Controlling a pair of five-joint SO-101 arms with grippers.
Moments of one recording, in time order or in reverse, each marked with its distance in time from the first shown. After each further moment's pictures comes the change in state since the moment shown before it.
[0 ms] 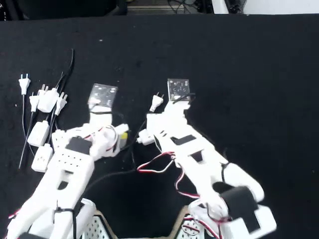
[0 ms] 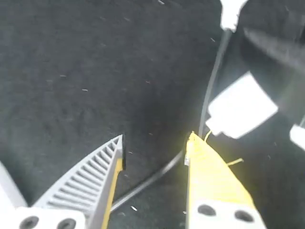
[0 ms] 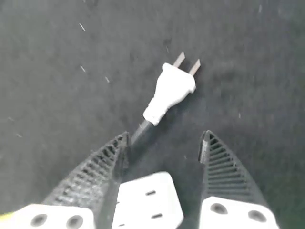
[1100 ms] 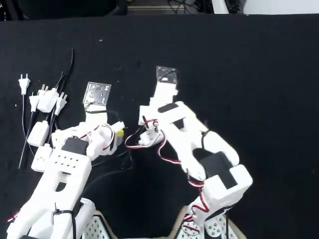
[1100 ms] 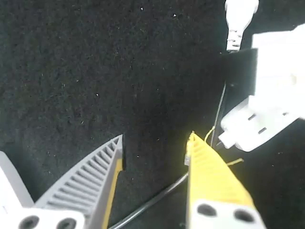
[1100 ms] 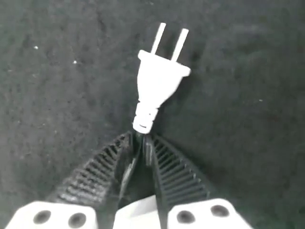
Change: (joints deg) left arm -1.8 -1.4 0.1 0.0 0.0; right arm -0.6 19.6 -31.2 32.4 -7.0
